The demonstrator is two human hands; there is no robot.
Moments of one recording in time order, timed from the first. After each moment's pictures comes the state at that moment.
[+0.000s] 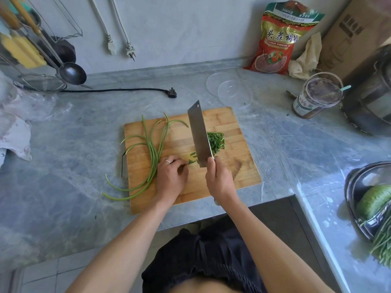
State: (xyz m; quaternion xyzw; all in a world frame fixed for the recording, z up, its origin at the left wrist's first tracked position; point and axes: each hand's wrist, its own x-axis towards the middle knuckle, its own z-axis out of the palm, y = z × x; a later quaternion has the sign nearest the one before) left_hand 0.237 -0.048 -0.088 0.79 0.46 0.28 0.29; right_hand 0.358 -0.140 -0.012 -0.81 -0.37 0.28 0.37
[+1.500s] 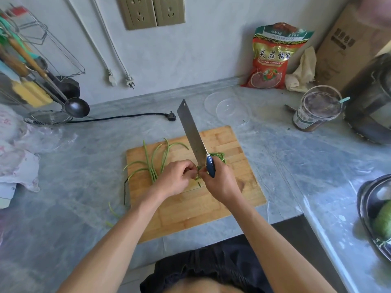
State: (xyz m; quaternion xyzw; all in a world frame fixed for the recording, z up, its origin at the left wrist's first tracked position) left_hand 0.270 0.007 0.007 0.83 0.37 0.04 0.41; right_hand 0.398 -0.096 0.007 -0.77 -0.42 0.29 0.38
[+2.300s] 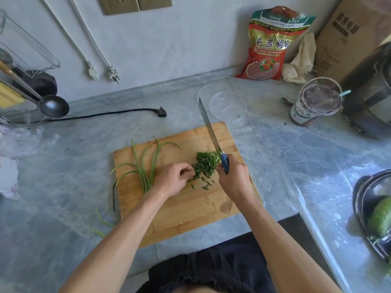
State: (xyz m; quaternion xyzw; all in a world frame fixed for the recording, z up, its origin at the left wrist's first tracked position) left_hand 0.290 0.021 -0.029 0.80 0.39 0.02 0.44; right_hand 0.446 -0.102 -0.014 -0.84 -0.37 0.21 0.32
